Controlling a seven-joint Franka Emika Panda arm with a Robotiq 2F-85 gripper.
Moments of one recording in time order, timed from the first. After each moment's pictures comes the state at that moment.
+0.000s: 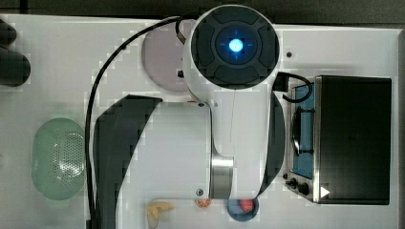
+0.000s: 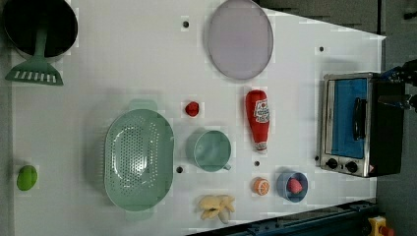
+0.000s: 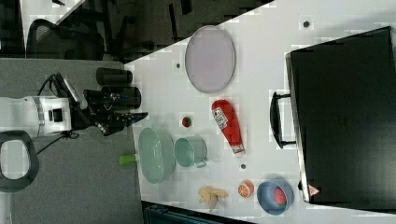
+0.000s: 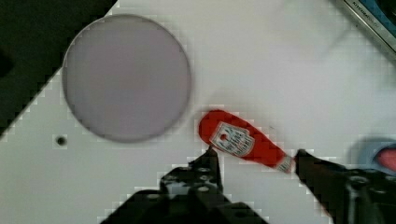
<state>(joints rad) -0.02 -0.02 0.02 -1.78 0.01 0.20 0.05</state>
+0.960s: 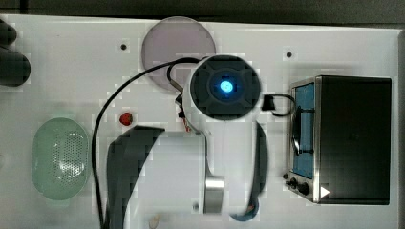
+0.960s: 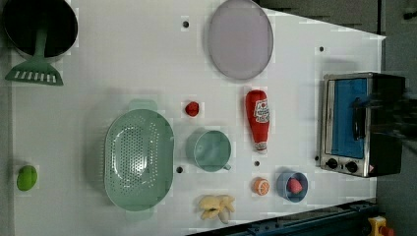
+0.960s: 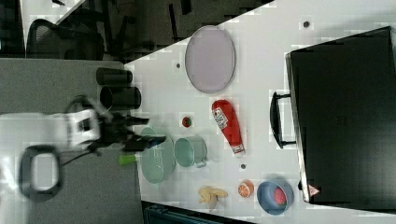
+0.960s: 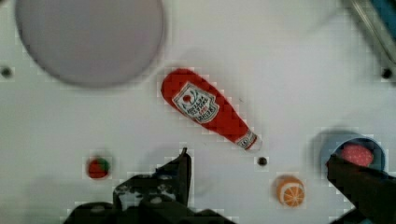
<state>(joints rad) -0.12 -0.09 0.12 -2.01 0.03 0.27 -0.20</state>
